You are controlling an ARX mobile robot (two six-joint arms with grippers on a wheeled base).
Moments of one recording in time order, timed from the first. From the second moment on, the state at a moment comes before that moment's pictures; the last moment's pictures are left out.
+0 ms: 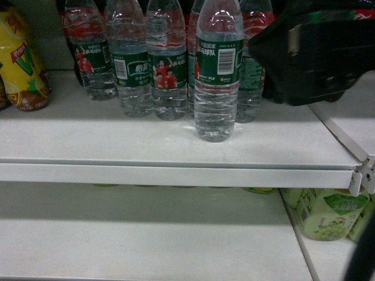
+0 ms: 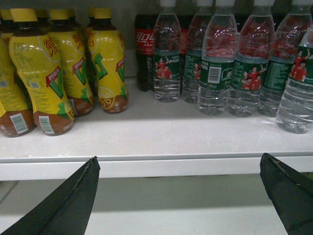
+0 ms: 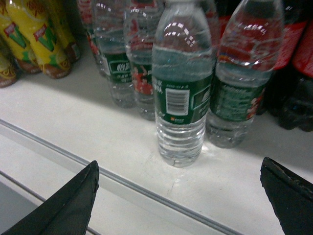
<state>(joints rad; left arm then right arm) 0.00 0.01 0.01 0.00 0.00 0.00 0.43 1.34 0.67 0.43 -0.06 0.04</state>
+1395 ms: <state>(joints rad) 0.00 0.01 0.01 0.00 0.00 0.00 0.51 1.86 1.14 0.50 0.16 0.18</state>
